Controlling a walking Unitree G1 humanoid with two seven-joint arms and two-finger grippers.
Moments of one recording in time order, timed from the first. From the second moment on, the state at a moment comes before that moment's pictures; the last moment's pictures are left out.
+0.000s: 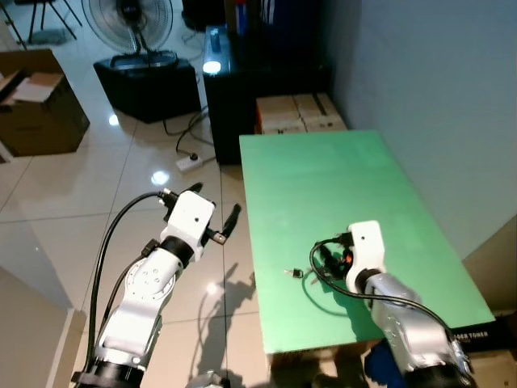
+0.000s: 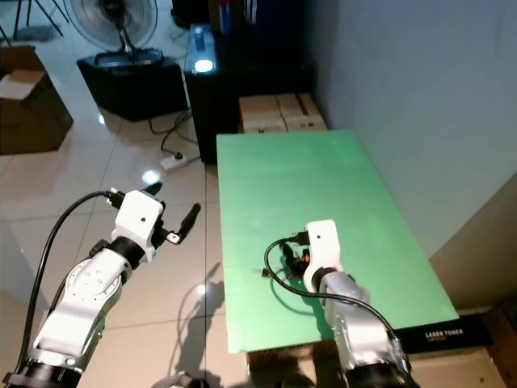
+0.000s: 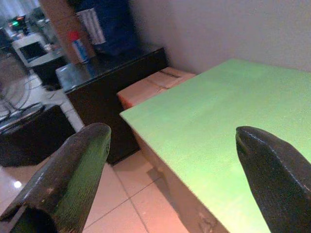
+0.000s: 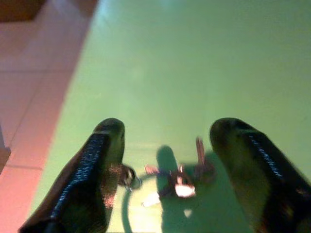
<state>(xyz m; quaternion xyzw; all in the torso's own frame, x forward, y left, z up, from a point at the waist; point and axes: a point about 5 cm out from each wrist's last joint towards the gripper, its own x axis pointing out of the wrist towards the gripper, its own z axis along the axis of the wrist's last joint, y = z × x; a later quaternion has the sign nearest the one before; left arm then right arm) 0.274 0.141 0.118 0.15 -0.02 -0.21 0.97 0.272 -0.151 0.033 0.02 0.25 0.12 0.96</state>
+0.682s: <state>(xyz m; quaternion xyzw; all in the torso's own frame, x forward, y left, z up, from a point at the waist) 0.253 0.128 0.114 0.11 0.03 -0.32 0.94 0.296 -0.163 0.000 -0.02 0.35 0.05 0.94</state>
